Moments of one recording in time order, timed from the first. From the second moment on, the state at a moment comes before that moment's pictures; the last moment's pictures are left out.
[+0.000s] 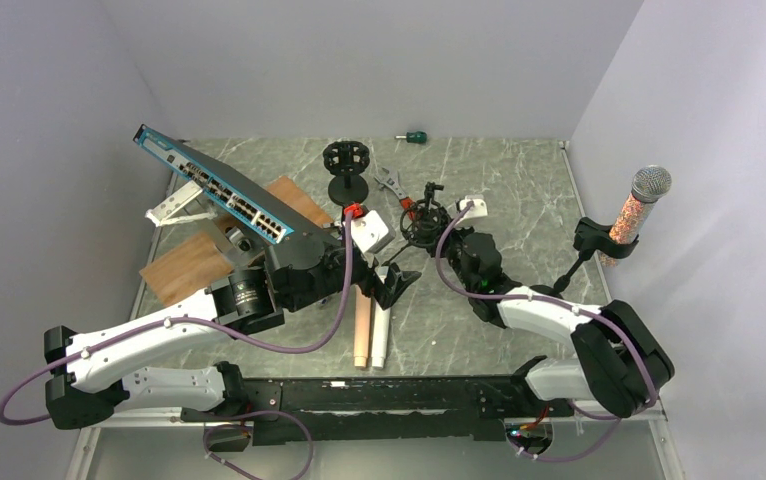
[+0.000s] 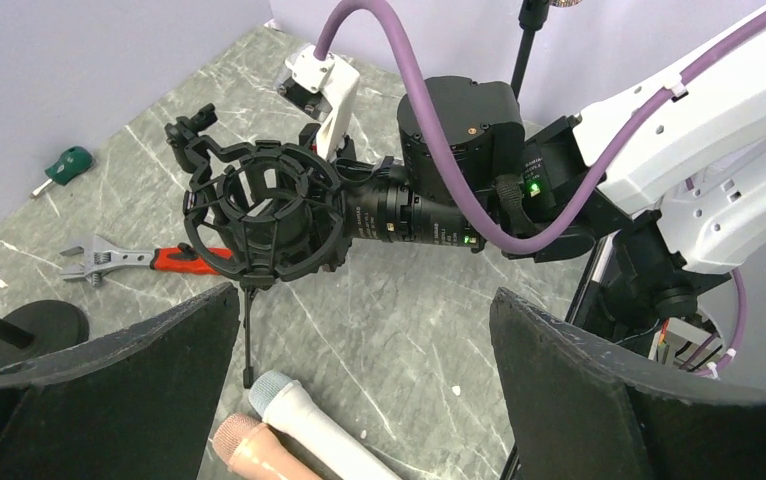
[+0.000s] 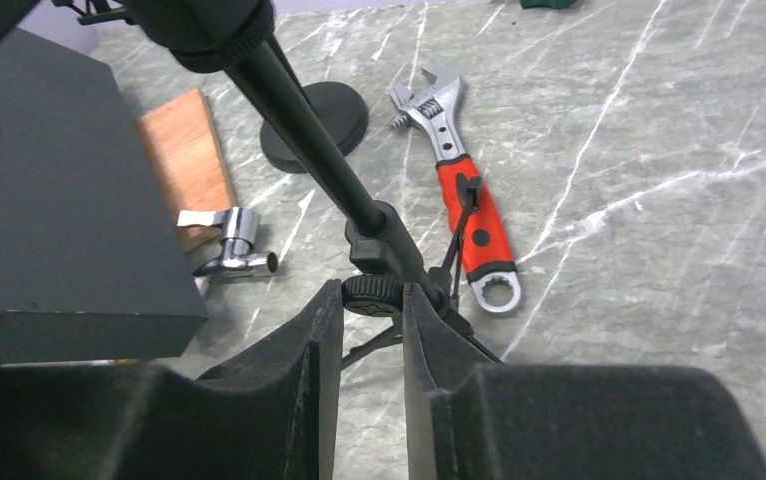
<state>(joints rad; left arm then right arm) -1.18 1.06 1.12 -0.15 -0.15 -0.02 0.59 1.28 0.46 0.71 0.22 0.30</state>
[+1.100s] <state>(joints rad) -1.19 1.06 1.12 -0.14 -0.16 -0.02 0.33 1.18 0.41 0.50 -0.13 0.82</state>
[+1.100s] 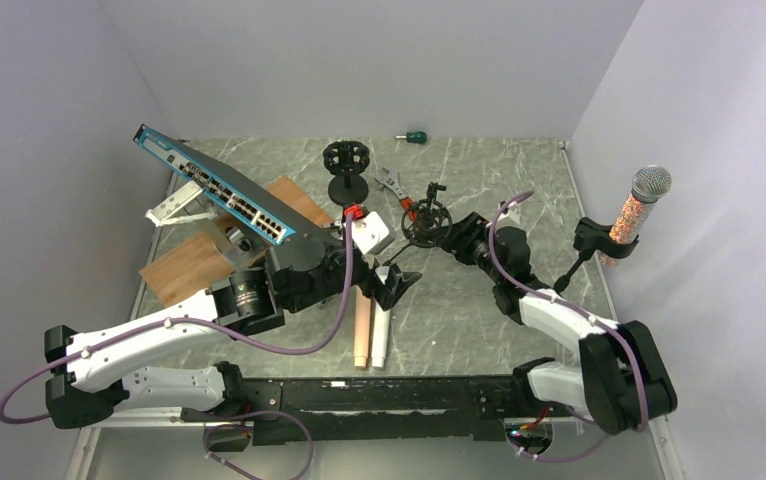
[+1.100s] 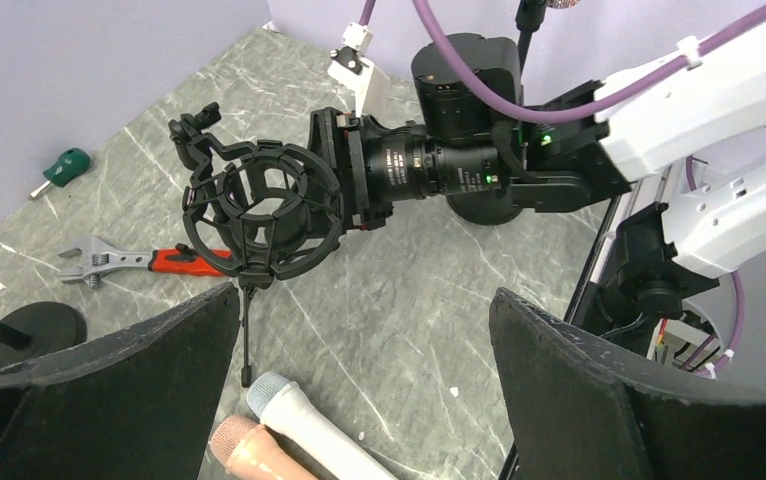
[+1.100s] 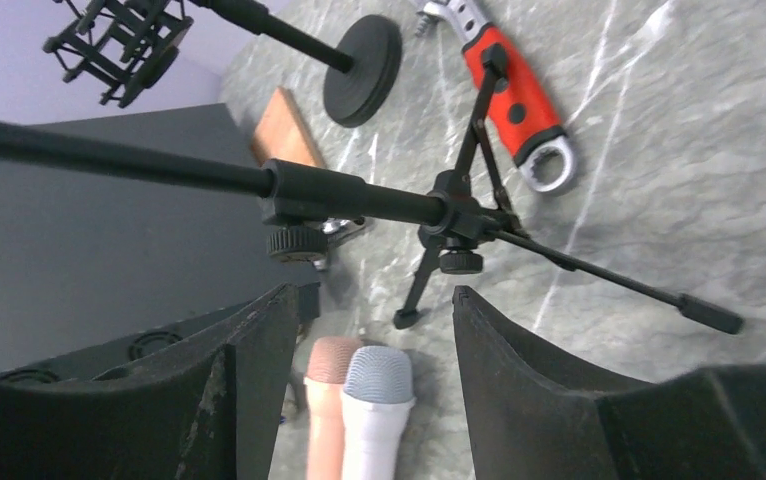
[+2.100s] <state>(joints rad) -1.21 1.06 1.12 -0.14 -0.16 -0.01 0.30 1.44 0.41 0.90 -0.32 1.05</state>
